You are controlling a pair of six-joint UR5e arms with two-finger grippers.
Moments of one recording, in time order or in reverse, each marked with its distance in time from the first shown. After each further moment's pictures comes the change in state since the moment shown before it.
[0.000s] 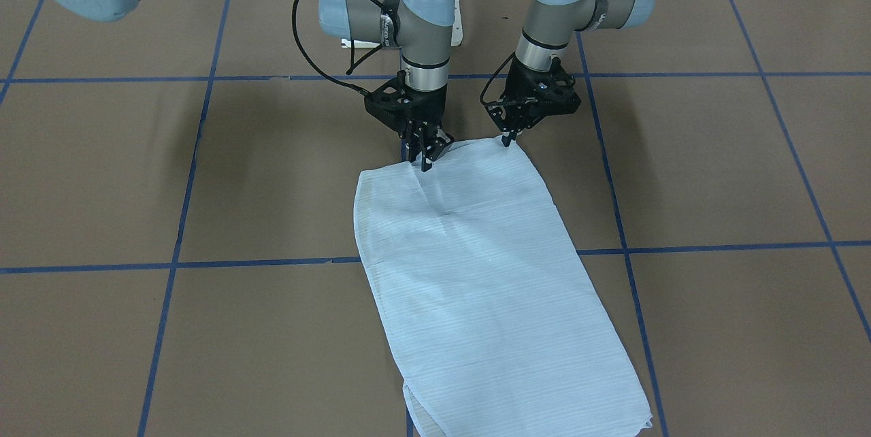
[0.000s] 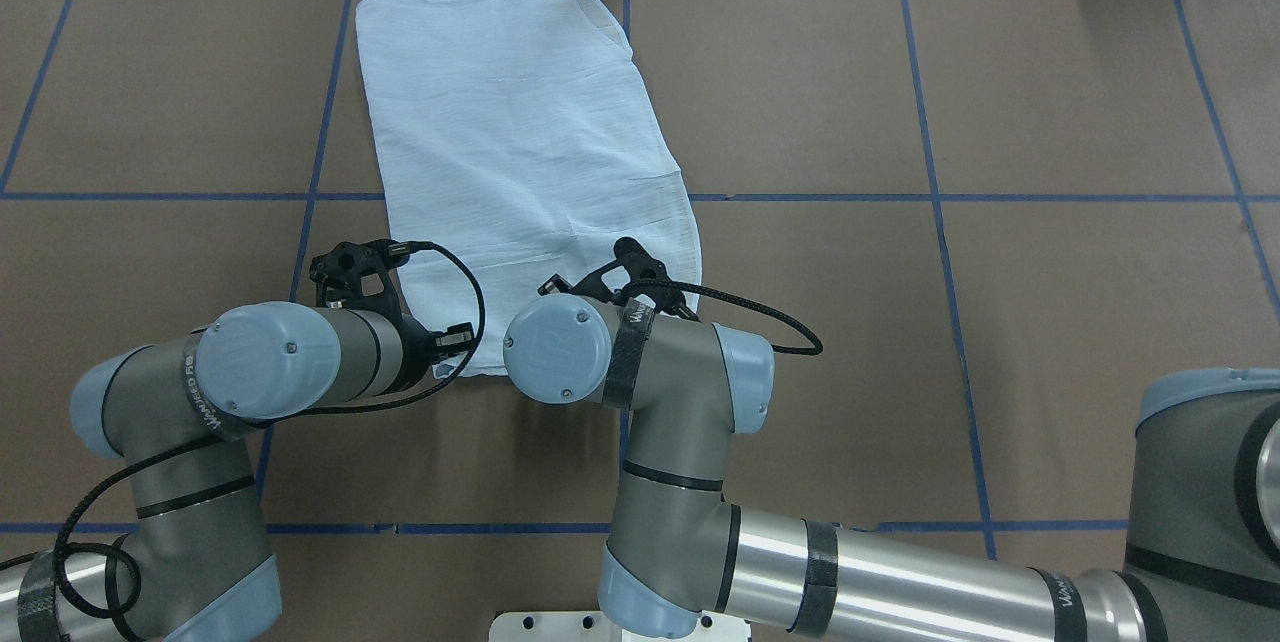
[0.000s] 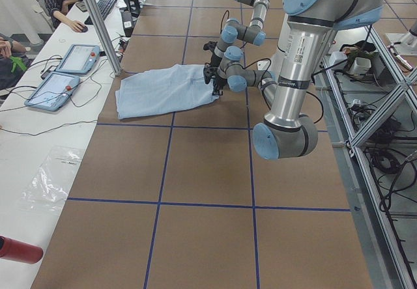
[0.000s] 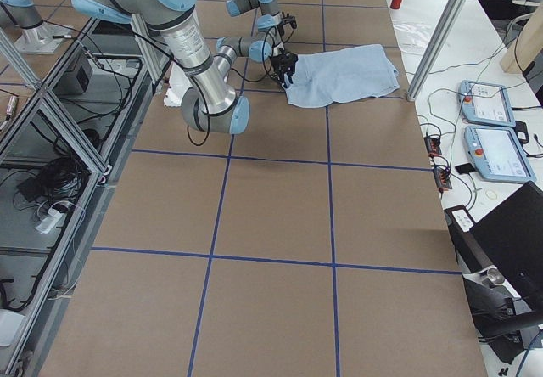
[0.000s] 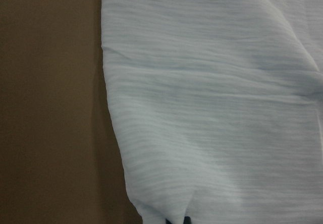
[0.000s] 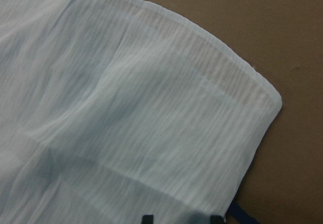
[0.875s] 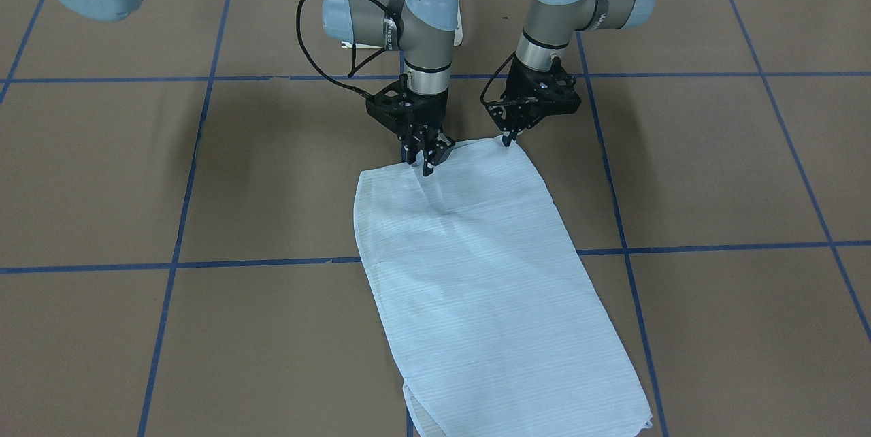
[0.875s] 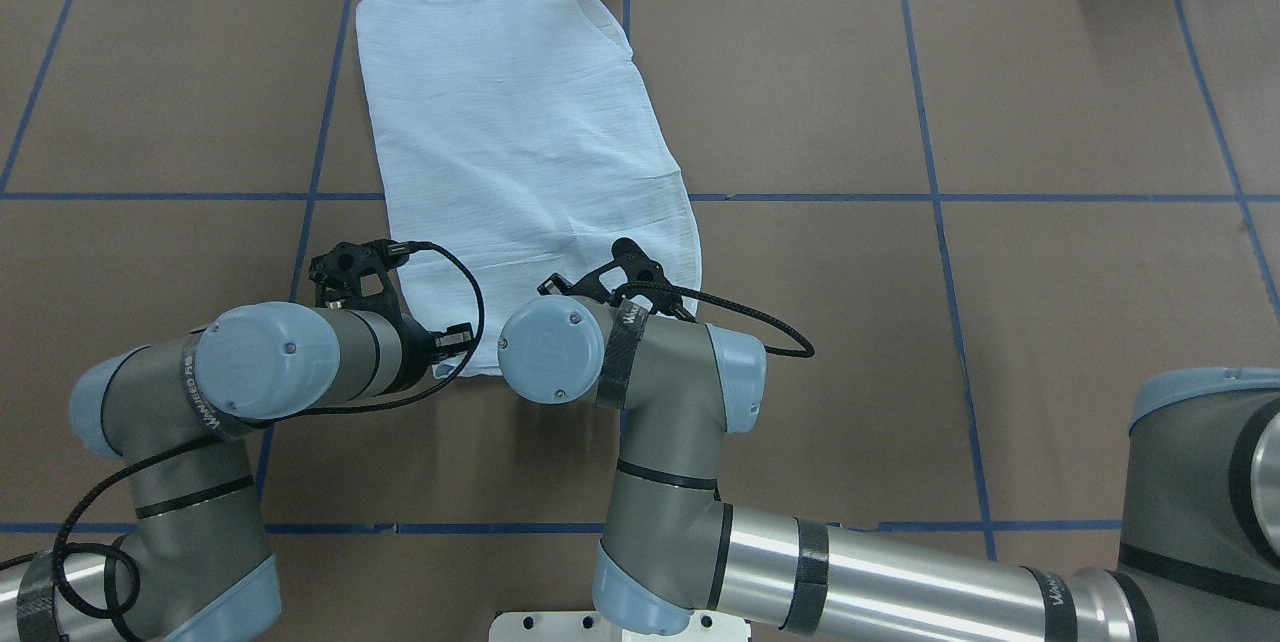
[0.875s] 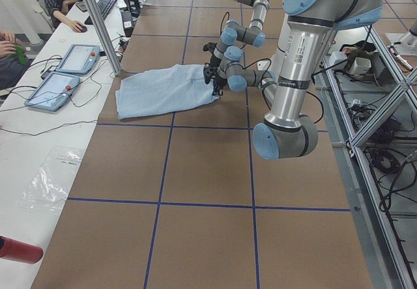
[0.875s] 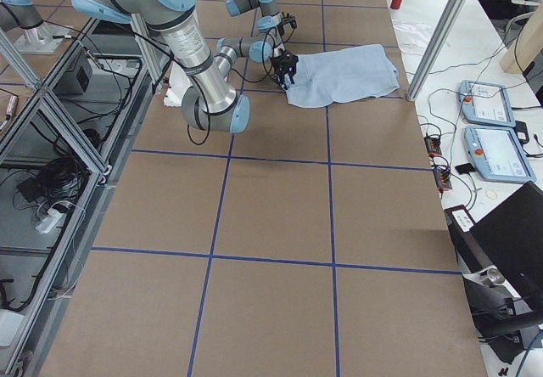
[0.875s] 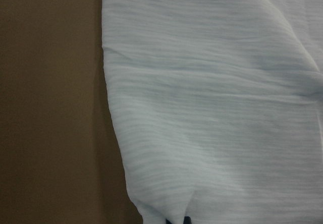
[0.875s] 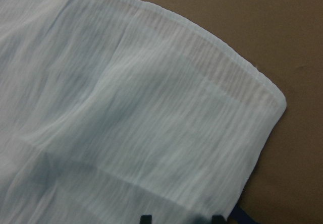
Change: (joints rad) left arm 0.000 0.001 0.000 -0.001 0.000 0.000; right arm -0.001 0.013 -0.029 0.002 -0.009 0.011
